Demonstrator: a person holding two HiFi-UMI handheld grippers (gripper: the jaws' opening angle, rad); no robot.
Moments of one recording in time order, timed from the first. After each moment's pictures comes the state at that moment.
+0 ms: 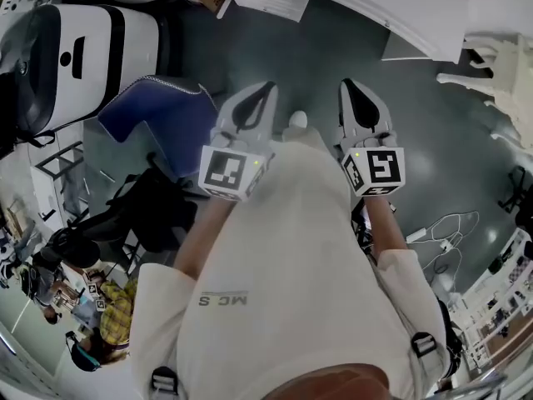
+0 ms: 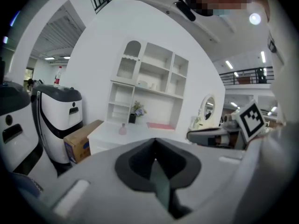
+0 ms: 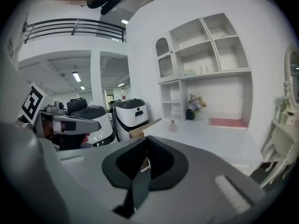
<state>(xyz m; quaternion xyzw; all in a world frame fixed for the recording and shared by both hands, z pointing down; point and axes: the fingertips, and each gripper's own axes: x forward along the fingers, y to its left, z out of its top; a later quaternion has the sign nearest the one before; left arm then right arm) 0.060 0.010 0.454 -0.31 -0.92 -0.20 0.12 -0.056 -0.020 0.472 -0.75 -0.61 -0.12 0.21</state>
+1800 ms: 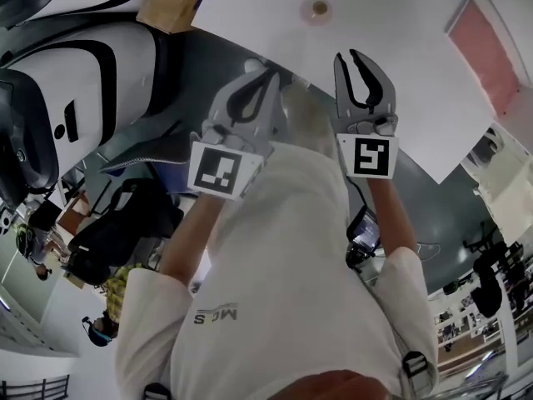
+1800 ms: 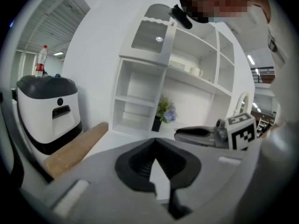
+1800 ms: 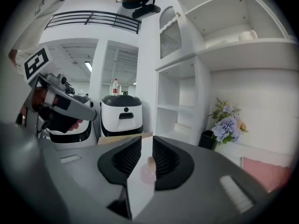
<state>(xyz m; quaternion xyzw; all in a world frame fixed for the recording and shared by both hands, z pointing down) 0.059 0.042 0.449 -0.42 -0.86 -0.24 0.15 -0.036 0.067 0.474 -0.84 -0.51 -0.14 0.10</state>
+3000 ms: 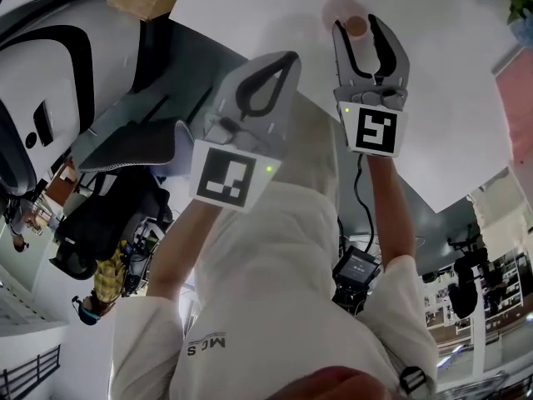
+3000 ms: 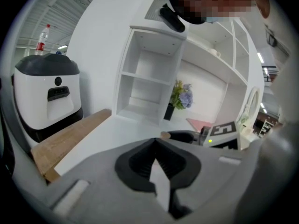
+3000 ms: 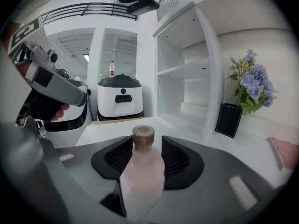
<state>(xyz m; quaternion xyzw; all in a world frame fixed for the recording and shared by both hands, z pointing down) 0.037 -0.007 0.345 -0.45 -0.85 -0.23 0.16 -0.028 0.046 0.408 -0.85 -0.49 -0.15 0.09</state>
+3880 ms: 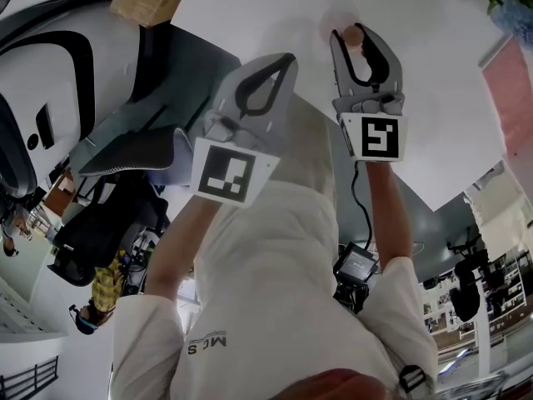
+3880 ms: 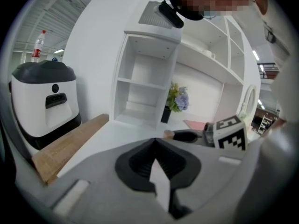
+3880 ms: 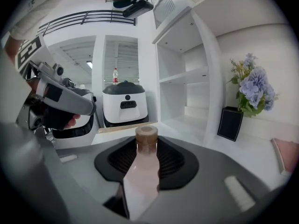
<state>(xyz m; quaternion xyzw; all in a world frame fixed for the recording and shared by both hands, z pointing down) 0.026 -0.012 0.322 -0.44 -0.86 -0.21 0.15 -0.036 0.025 0.380 -0.87 -0.45 -0.15 0.10</state>
